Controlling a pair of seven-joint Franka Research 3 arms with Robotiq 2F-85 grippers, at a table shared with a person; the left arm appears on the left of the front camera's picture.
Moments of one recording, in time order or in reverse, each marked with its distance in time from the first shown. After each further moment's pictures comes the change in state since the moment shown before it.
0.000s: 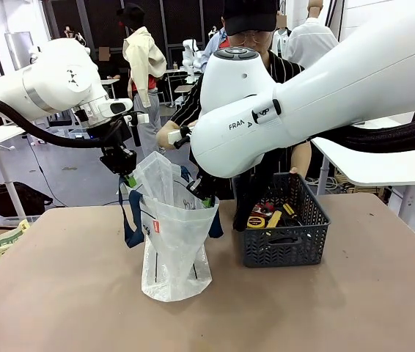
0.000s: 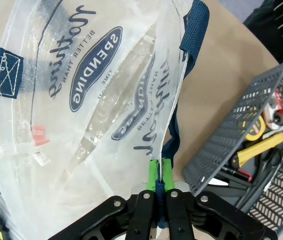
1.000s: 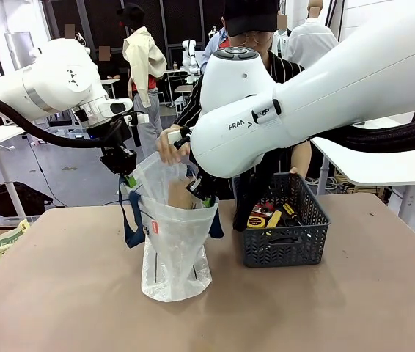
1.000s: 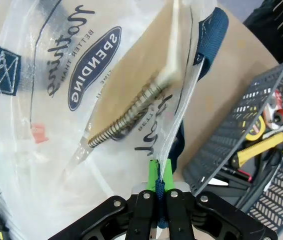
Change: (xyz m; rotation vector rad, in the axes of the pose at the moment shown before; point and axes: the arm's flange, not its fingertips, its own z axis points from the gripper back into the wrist) left arm 0.000 0.000 0.000 0.000 0.000 0.000; right arm 0.000 0.000 0.000 0.000 0.000 0.000
